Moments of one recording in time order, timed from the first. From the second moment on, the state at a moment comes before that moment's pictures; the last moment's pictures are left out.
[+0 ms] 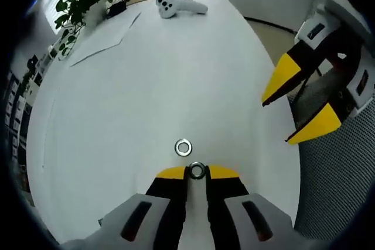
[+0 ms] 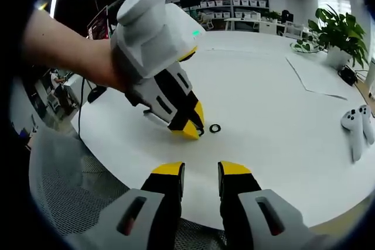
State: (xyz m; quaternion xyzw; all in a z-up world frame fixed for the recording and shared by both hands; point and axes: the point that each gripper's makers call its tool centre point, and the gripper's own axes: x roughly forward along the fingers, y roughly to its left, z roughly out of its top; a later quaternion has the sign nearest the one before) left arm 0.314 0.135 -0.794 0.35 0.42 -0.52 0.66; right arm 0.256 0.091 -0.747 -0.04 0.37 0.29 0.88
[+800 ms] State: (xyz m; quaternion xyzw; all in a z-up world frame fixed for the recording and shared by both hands) left arm 0.310 0.172 -0.797 0.37 0.47 -0.50 0.63; right arm 0.256 0.091 -0.748 -0.04 0.37 0.29 0.88
